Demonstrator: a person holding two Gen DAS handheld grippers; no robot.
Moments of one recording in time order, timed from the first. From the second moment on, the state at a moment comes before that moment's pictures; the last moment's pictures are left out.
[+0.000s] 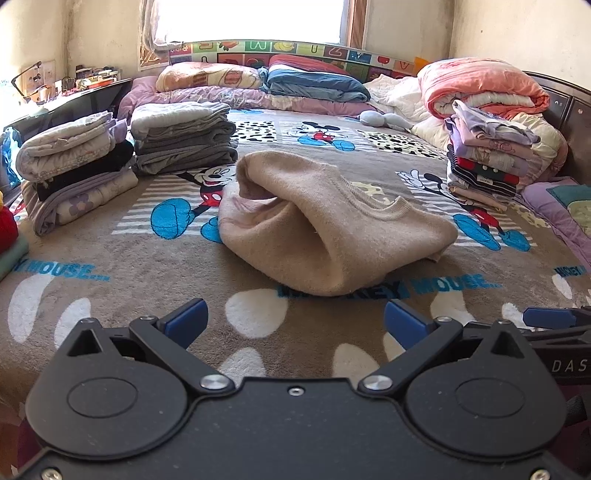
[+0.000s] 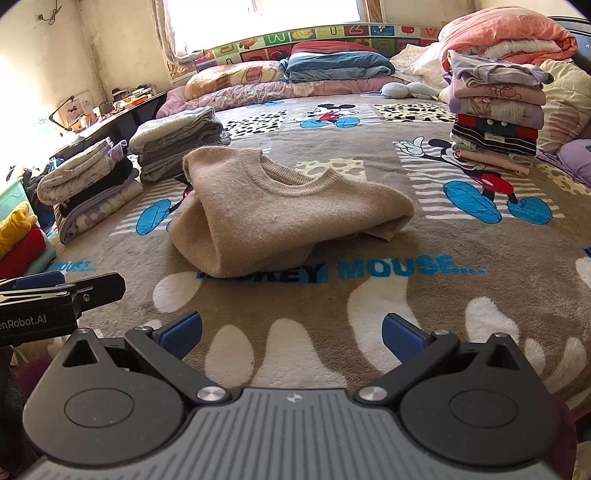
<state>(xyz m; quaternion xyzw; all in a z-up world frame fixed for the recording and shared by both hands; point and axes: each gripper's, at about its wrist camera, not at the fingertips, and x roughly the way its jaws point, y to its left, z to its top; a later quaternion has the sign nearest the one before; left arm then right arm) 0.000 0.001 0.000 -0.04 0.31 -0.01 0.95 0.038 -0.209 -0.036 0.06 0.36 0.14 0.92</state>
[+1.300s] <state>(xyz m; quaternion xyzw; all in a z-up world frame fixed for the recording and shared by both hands) -0.003 0.001 0.001 -0.04 0.31 -0.01 0.95 0.033 -0.208 -0.031 0.05 0.36 0.15 0.92</state>
